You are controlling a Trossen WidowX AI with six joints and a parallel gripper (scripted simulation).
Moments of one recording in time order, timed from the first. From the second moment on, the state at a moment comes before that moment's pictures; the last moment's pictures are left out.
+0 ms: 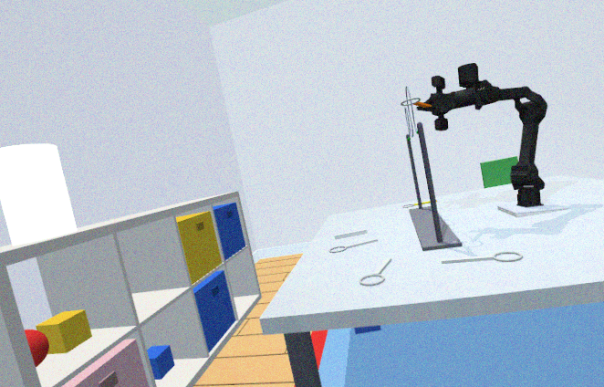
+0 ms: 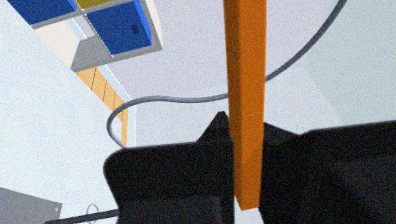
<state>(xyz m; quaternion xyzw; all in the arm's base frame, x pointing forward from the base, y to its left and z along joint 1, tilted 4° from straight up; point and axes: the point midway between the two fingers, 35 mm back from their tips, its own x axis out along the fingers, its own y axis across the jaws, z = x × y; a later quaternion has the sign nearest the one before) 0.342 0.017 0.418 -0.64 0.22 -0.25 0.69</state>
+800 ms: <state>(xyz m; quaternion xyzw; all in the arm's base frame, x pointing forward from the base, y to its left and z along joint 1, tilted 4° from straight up) 0.341 0.016 0.432 -0.75 0.19 -0.26 0.58</state>
